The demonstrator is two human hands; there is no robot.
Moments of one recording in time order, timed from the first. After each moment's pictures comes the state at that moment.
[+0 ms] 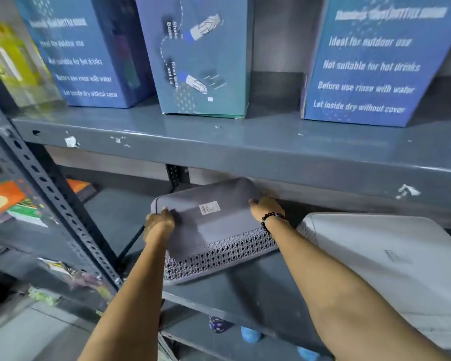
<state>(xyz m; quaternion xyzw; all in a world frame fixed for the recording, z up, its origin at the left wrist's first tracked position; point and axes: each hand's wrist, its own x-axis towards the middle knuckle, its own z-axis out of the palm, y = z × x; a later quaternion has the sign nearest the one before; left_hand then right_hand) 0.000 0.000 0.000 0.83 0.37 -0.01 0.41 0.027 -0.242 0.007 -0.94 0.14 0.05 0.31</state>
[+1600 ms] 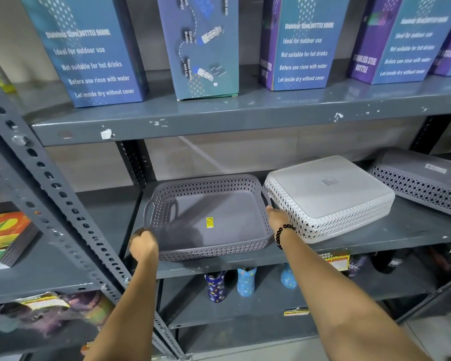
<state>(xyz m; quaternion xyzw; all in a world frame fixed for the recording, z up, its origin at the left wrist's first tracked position) -0.095 0.042 0.003 0.78 0.28 0.01 0.55 -0.142 -0.235 -0.013 -0.70 0.41 -0.05 0.58</state>
